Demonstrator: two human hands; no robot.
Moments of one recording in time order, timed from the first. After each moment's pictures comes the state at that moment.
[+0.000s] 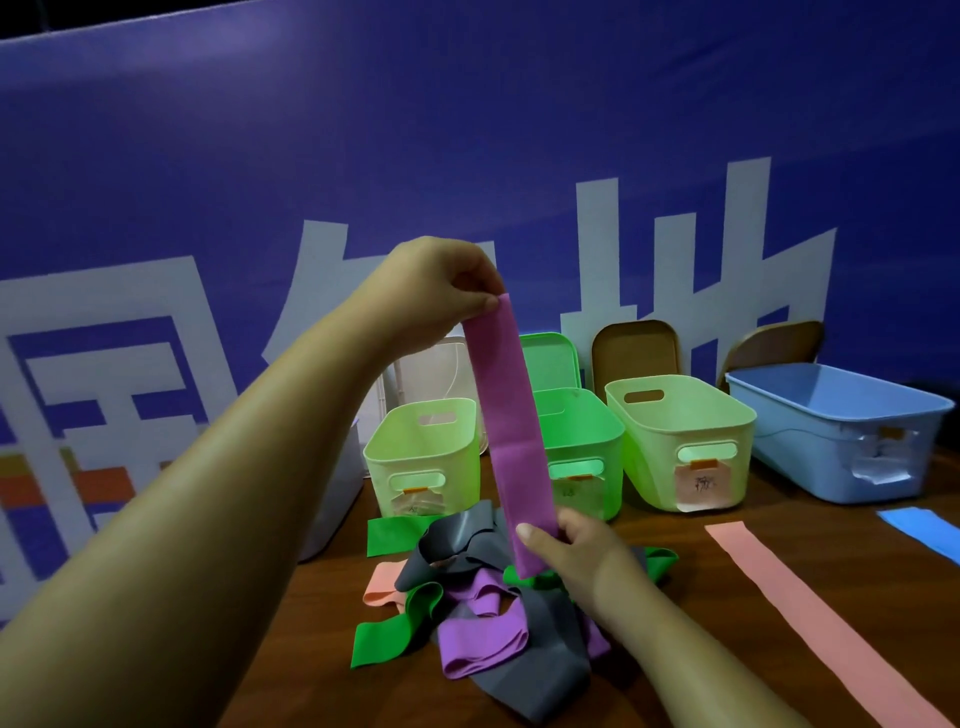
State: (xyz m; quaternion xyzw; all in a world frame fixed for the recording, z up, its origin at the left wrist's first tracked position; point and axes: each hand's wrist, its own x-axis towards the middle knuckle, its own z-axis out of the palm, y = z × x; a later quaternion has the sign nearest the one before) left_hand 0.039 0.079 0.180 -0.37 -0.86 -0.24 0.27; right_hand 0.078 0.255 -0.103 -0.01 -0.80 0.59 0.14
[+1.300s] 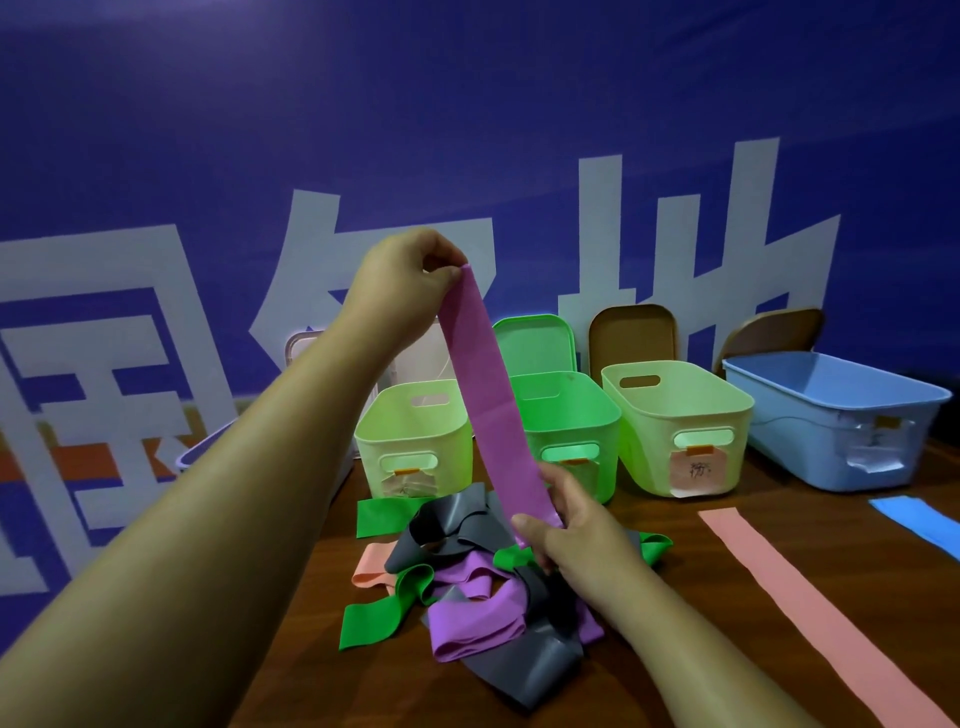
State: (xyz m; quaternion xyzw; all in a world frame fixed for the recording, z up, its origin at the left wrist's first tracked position) left_hand -0.005 0.076 0.147 -0.28 -0.82 -0.36 0.34; right_hand 0.085 0.255 -0.098 0.05 -0.75 0.64 0.13
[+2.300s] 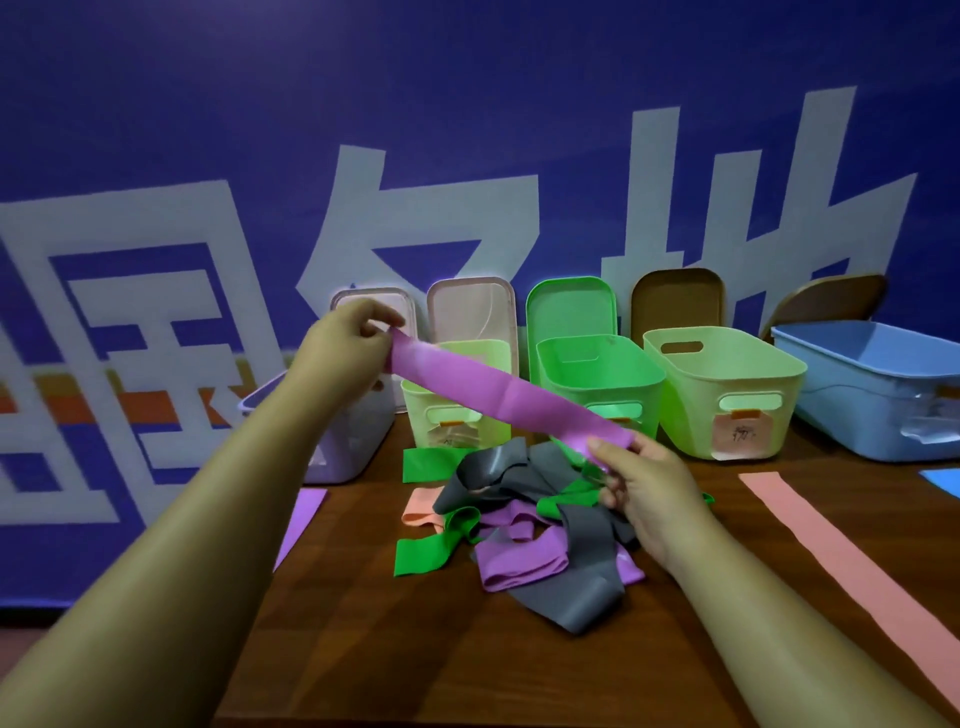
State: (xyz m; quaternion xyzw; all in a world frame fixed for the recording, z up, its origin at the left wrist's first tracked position) left_hand 0.019 -0.033 0.068 -0.10 -0.88 -0.41 0.22; right_hand 0.073 0.269 -0.106 -0.04 -0.59 0.79 0.16
